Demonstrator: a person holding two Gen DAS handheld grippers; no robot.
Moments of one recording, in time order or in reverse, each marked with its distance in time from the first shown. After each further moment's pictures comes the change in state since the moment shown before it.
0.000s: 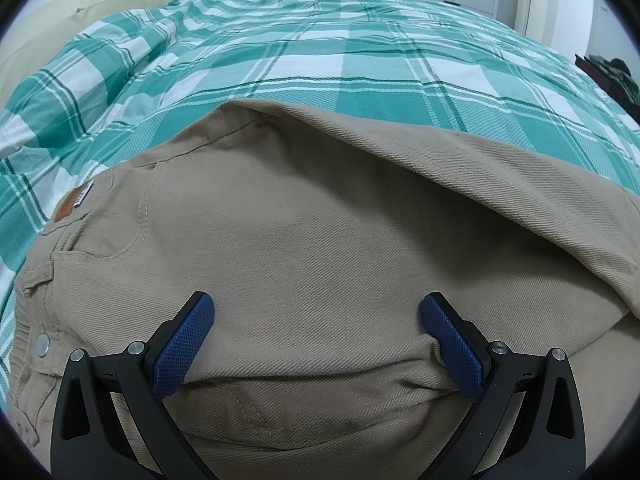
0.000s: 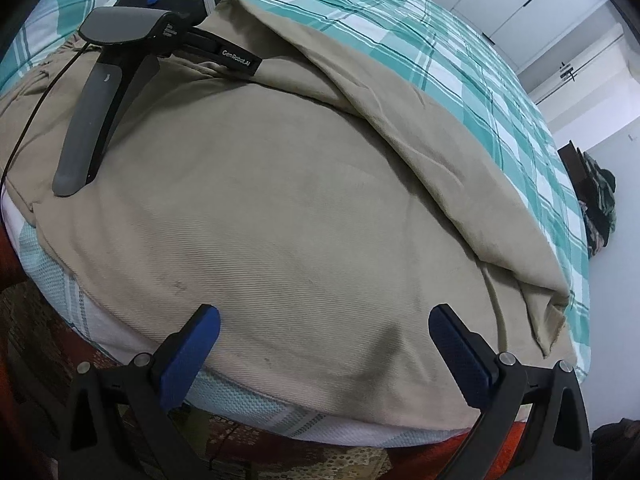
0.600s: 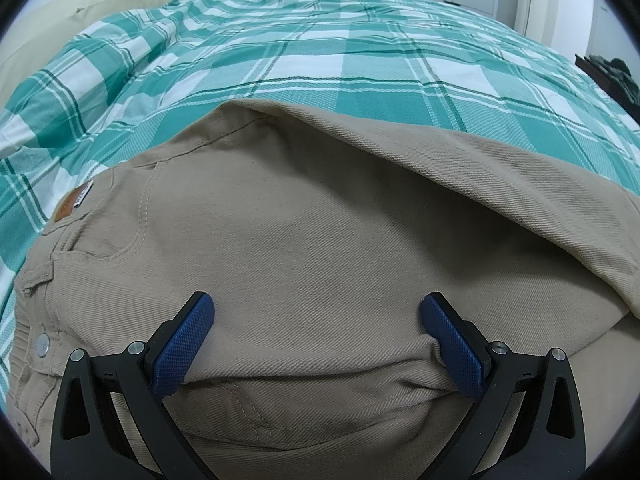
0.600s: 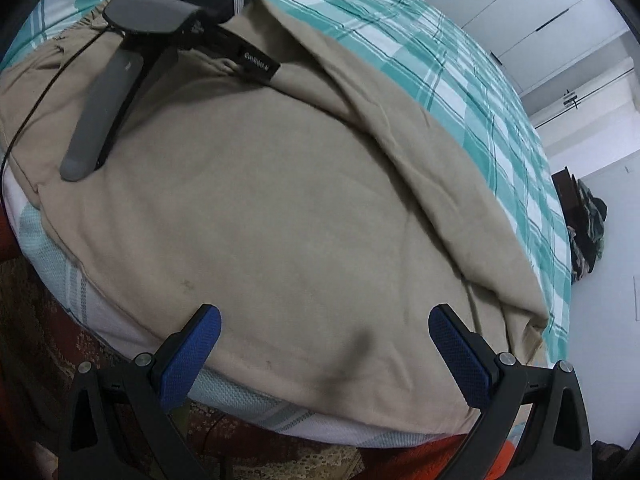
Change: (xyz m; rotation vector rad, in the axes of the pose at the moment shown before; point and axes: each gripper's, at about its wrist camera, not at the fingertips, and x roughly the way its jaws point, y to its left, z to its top) left arm 0.000 0.000 0.000 0.000 0.000 0.000; right arm -0.006 0.009 0.010 -0.094 0.004 -0.054
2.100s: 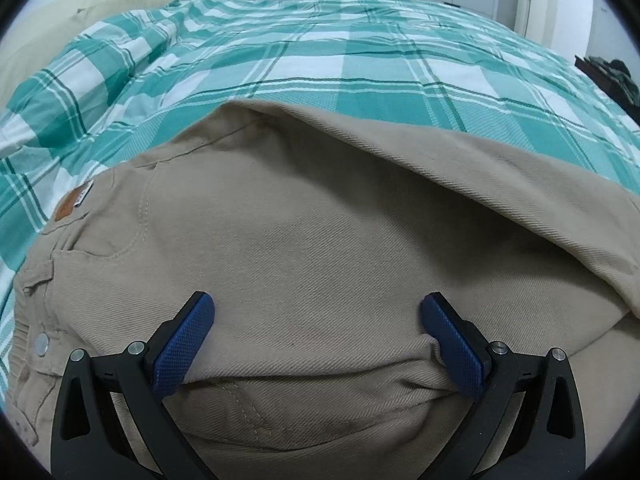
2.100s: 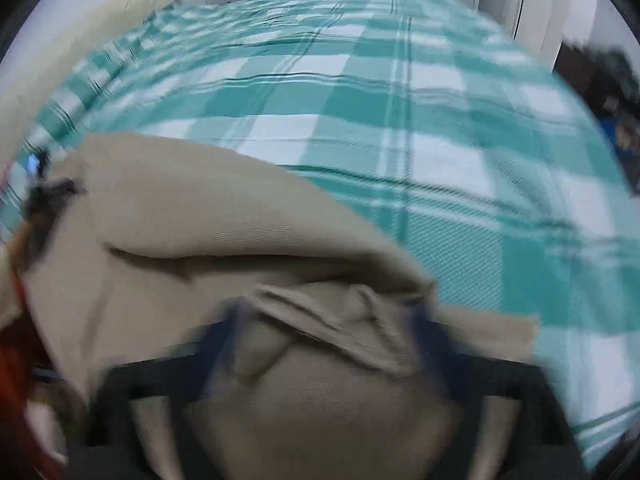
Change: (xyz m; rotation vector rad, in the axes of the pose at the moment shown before) left arm 0.000 0.001 0.000 0.000 -0.001 0.000; right arm 0.123 -0.397 -0.157 0.424 -0.130 0.474
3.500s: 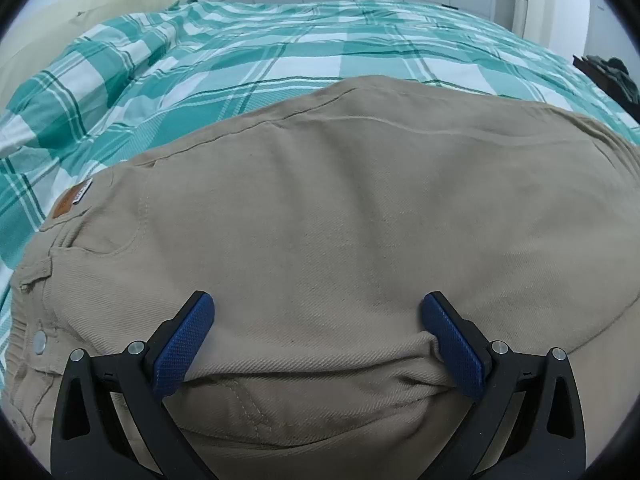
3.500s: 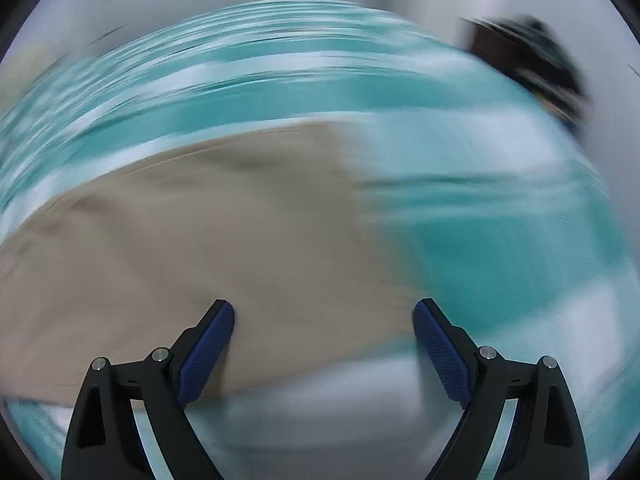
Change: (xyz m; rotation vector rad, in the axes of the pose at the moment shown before) left arm 0.000 -0.003 -0.007 0.005 -0.020 0.003; right arm 0.106 -0.116 0.157 0.309 -0.114 -0.411
